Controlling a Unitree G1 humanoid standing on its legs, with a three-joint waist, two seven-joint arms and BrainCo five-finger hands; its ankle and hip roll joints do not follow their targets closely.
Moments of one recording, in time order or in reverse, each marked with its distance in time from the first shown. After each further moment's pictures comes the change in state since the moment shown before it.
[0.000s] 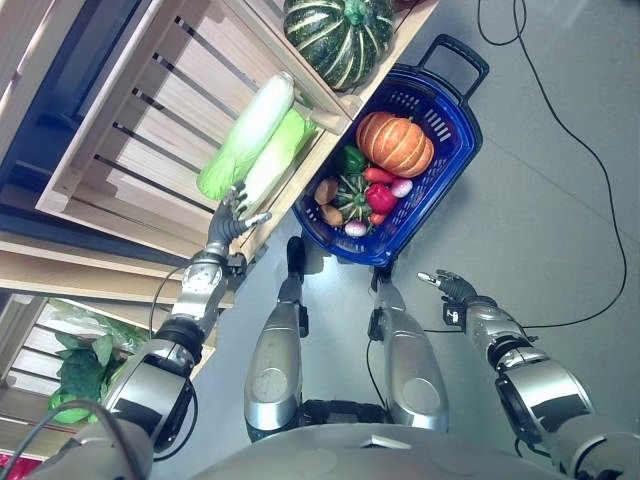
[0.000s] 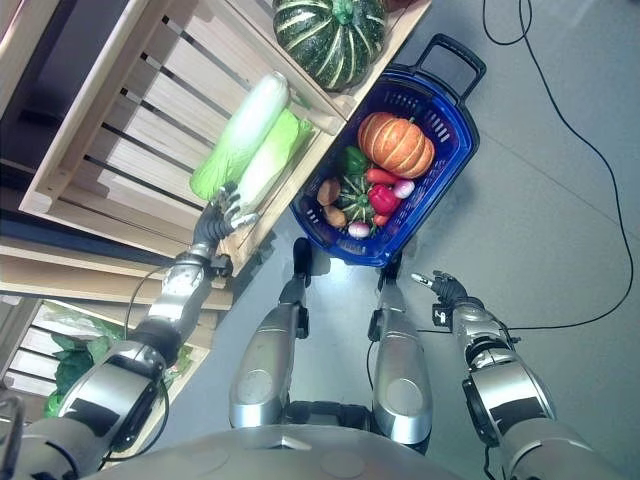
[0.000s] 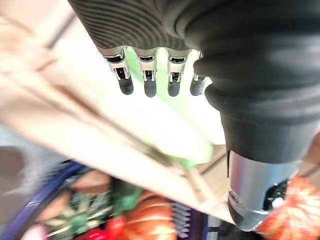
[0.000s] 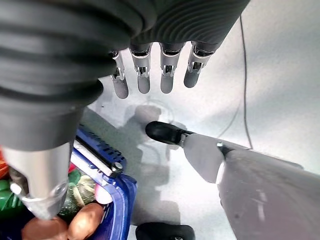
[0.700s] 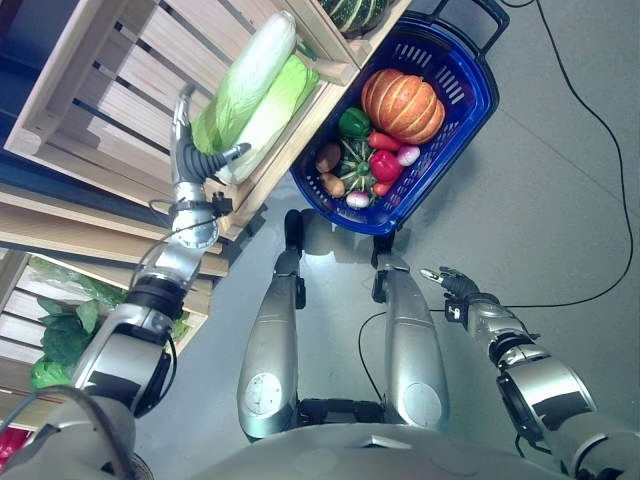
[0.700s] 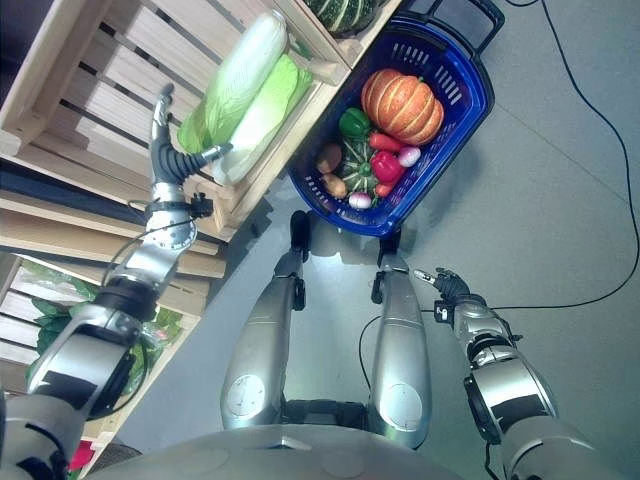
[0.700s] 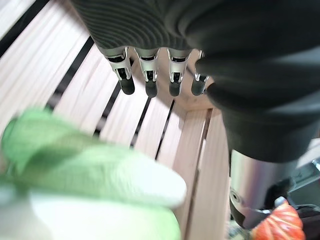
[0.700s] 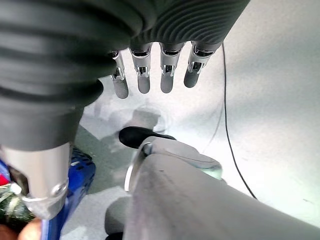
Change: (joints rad) left arm -0.194 0.173 -0.002 -0.141 0.598 0.164 0.638; right arm -0.005 -0.007 0.040 0.000 0.030 0.000 -0.009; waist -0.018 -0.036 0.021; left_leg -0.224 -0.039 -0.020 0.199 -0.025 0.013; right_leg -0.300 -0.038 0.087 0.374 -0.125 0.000
